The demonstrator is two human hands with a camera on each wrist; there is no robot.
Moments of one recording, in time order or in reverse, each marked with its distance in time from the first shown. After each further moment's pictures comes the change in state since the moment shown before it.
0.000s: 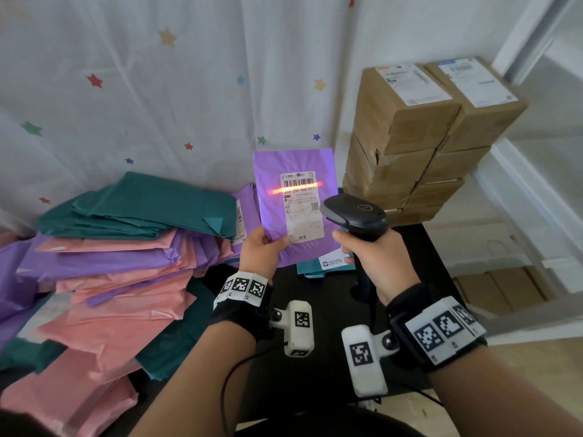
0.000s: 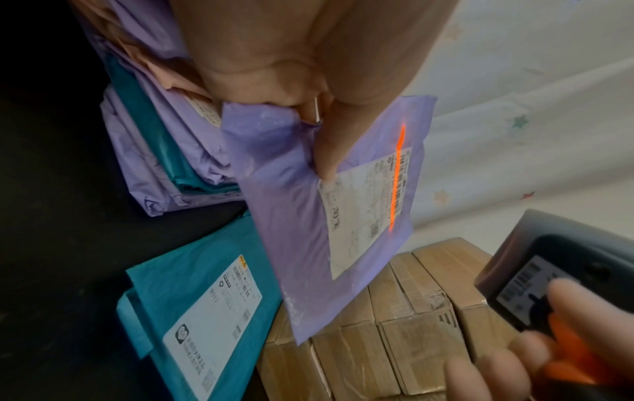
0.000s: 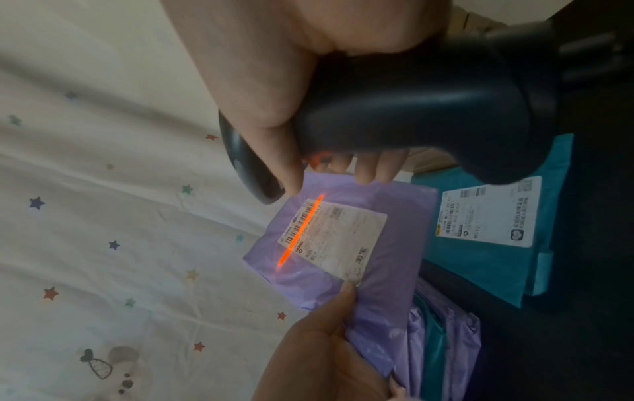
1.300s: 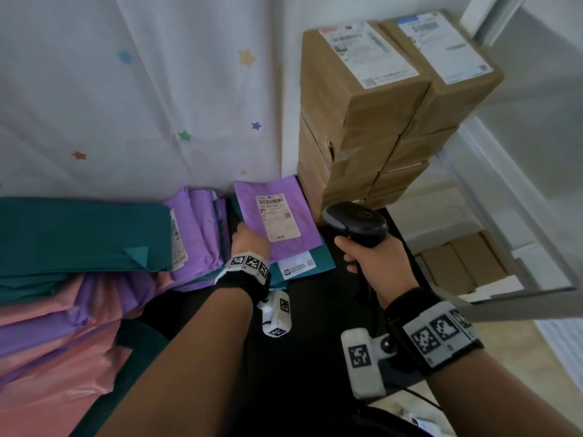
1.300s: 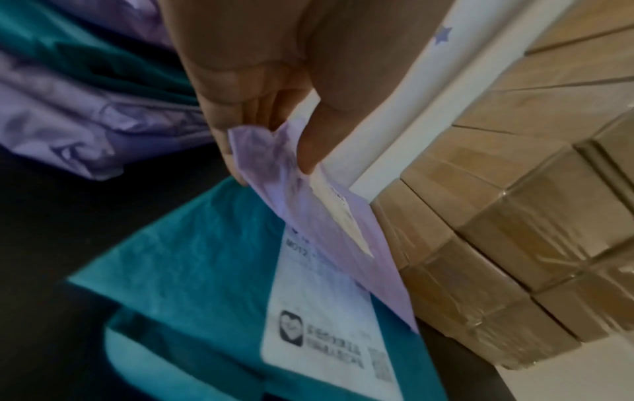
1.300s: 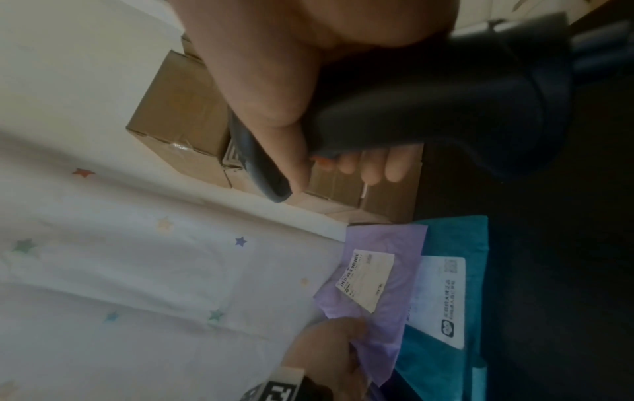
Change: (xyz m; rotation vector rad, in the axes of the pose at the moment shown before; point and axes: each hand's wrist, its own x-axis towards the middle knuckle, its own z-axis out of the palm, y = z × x) left_hand 0.105 -0.036 0.098 0.770 -0.119 -0.204; right_hand 0.060 0.034 -0.050 -0.096 0.216 0.285
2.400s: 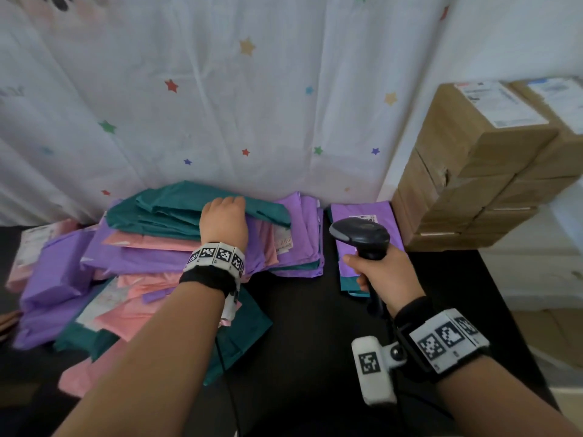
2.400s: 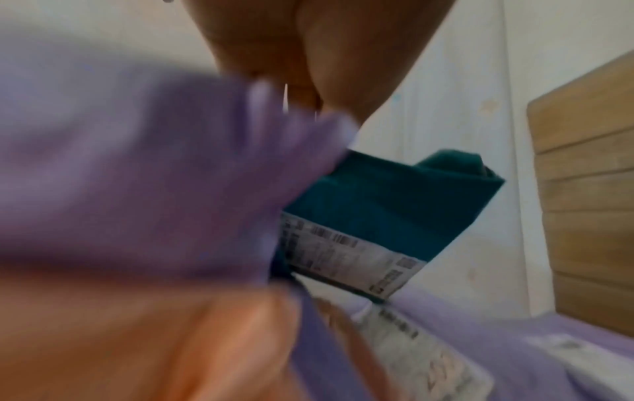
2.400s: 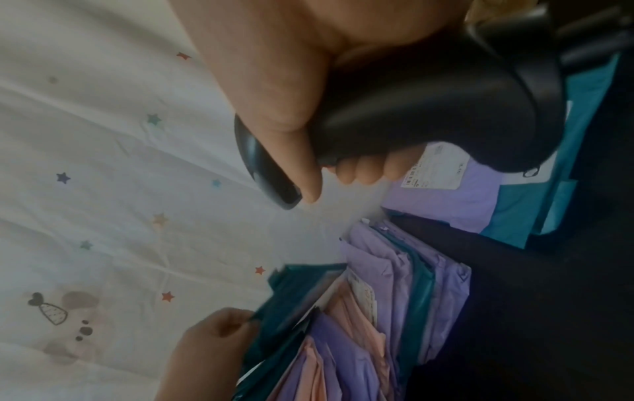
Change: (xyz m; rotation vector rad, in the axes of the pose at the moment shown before) left_hand -0.043 -0.130 -0.203 0.567 0.567 0.338; right_hand -0.081 -0.027 0.109 -0.129 -0.286 -0.174
